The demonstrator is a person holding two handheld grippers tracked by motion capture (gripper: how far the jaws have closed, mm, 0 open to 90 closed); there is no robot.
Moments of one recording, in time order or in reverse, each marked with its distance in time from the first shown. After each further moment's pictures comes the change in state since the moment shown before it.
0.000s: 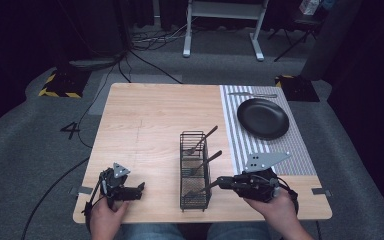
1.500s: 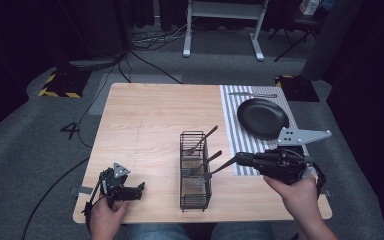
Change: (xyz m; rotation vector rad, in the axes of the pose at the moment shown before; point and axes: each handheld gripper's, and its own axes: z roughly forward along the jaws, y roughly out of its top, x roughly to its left) left arm 0.000 0.000 0.000 0.001 0.000 0.001; right arm -0.017 0.035 -0.061 -0.153 -0.054 0.099
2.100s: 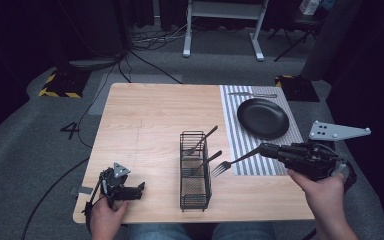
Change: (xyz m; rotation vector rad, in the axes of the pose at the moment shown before) left arm 0.000 0.001 0.000 0.002 0.000 0.005; right arm -0.012 0.006 -0.048 -0.069 -0.086 0.007
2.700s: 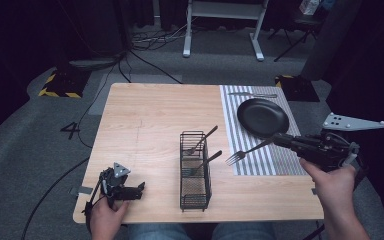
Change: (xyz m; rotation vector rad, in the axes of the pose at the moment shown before) left arm 0.000 0.000 0.000 0.000 -0.001 -0.001; right arm -0.031 0.000 -0.016 -0.014 -0.108 0.048
